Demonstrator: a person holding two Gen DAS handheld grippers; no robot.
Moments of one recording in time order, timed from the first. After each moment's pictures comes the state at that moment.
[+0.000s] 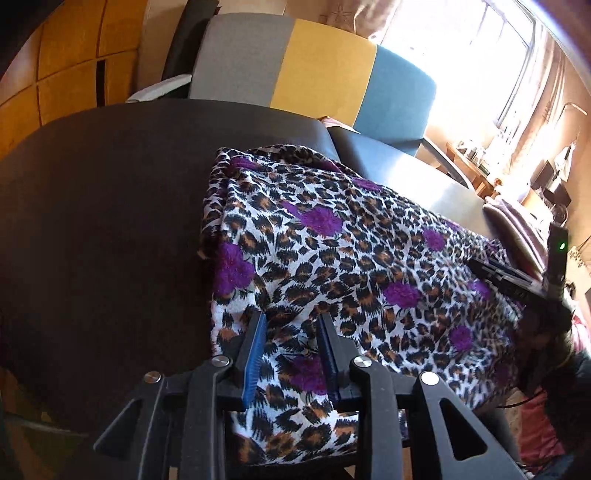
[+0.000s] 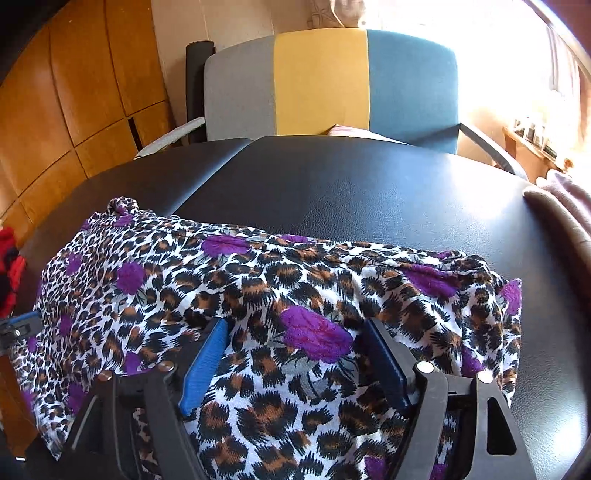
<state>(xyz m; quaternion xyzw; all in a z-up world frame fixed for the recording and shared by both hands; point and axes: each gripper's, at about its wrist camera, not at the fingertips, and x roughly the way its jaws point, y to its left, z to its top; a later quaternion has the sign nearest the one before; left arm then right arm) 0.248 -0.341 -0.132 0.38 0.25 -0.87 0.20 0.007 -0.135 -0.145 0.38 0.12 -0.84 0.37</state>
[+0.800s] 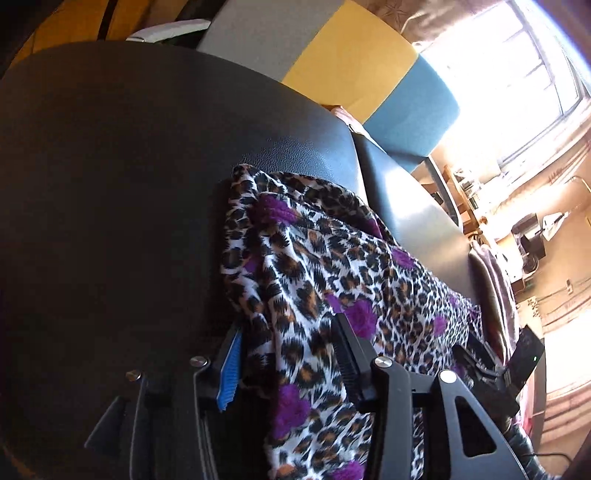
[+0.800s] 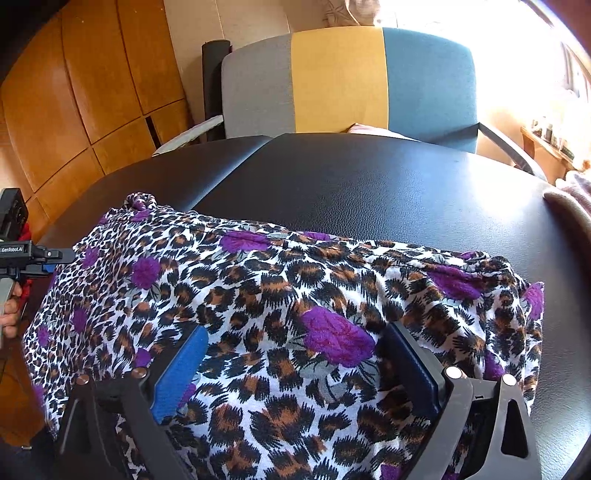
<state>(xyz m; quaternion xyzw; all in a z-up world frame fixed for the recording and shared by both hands) 0.177 -0.439 -0.145 0.41 0.38 -0.82 0.14 0.003 -0.130 -0.154 0.38 0.11 -0.82 0.41</state>
